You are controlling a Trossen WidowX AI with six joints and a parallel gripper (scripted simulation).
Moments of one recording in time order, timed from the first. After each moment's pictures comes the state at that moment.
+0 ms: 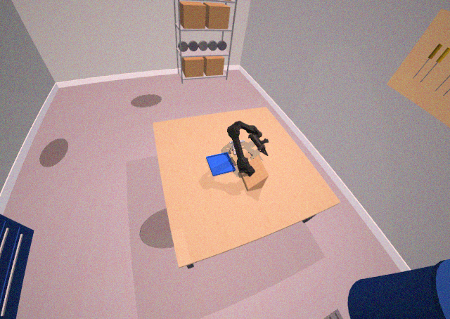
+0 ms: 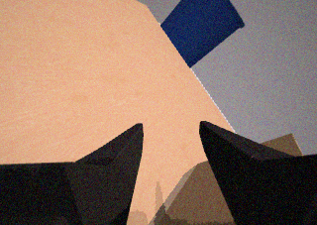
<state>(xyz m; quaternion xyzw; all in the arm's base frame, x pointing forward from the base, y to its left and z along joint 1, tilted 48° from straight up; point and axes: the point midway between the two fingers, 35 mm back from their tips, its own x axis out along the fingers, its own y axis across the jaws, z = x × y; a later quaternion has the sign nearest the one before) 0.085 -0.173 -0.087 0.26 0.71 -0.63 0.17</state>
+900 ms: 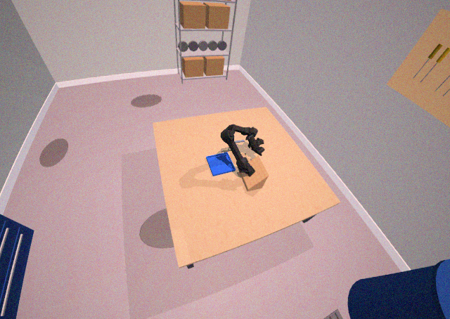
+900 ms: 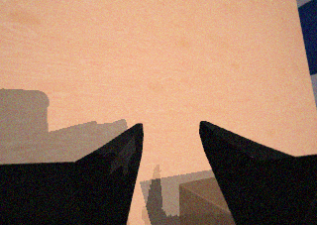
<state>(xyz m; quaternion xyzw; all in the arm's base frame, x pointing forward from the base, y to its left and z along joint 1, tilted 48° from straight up) 0.135 -0.133 -0.086 0.45 0.69 -0.44 0.35</state>
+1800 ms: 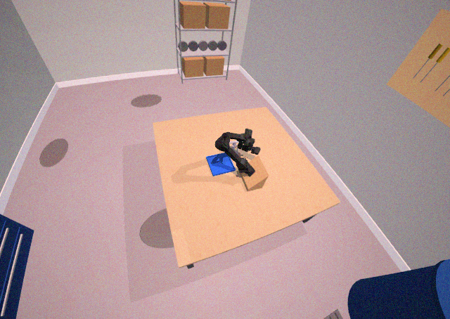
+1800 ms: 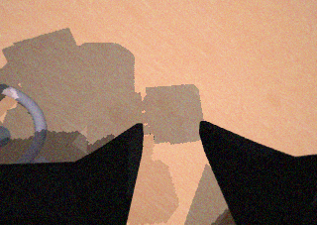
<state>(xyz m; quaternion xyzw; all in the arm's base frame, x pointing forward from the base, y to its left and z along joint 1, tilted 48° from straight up) 0.192 -0.088 -0.057 0.50 0.60 -0.18 0.60</state>
